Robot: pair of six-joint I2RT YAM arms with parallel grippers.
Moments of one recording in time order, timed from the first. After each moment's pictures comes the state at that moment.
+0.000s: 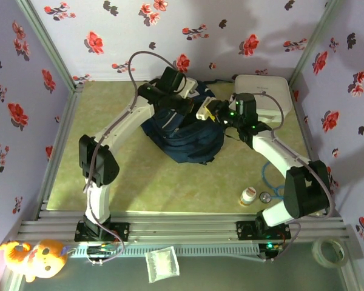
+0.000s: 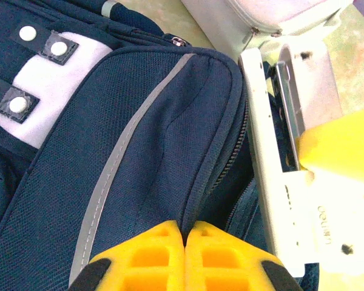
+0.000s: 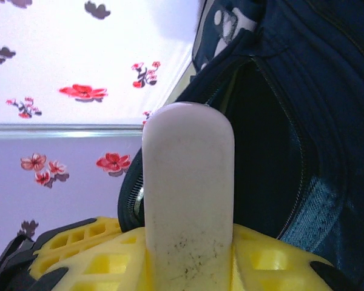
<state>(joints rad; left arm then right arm) -0.67 2.00 2.04 -0.86 0.16 -0.11 0.34 1.48 1.03 0.05 -0.42 1.22</state>
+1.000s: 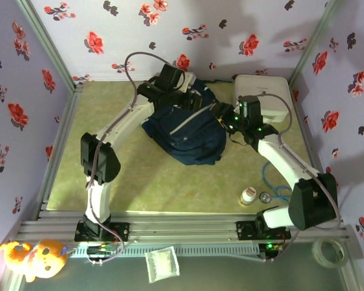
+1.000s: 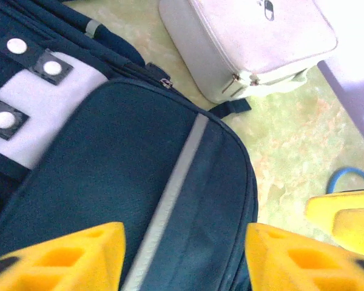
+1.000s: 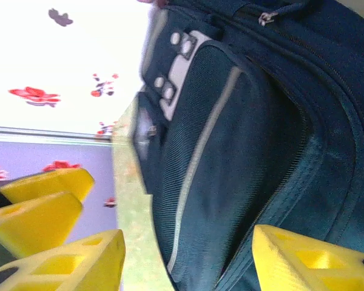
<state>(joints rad) -0.63 2.02 2.01 -0.73 0.25 -0.27 0.32 1.36 1.01 -0.19 -0.30 1.01</state>
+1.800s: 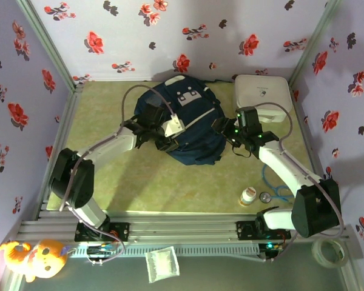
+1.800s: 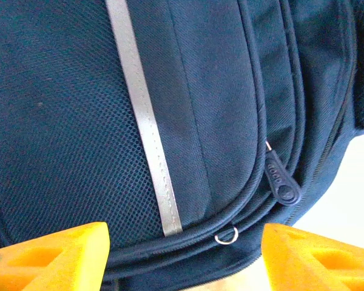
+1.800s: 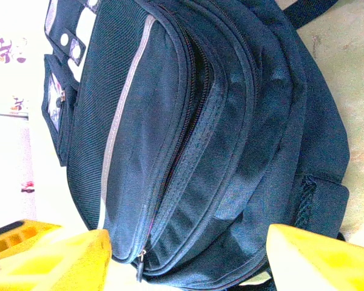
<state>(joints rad) -0.61 1.67 1.21 -0.44 0.20 0.63 0.34 1.32 0.93 -0.35 -0.22 0.89</state>
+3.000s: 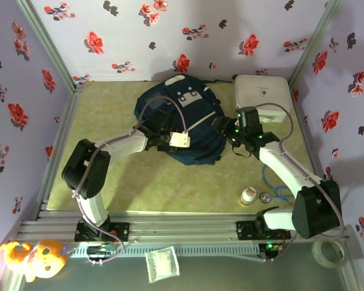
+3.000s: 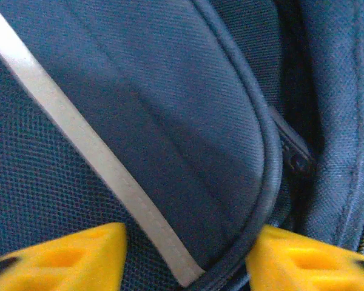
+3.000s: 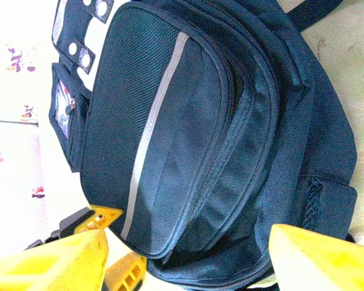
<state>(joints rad) -0.66 1.79 1.19 -0.31 0.07 1.09 0.34 1.31 0.92 -0.32 -0.22 0.92</state>
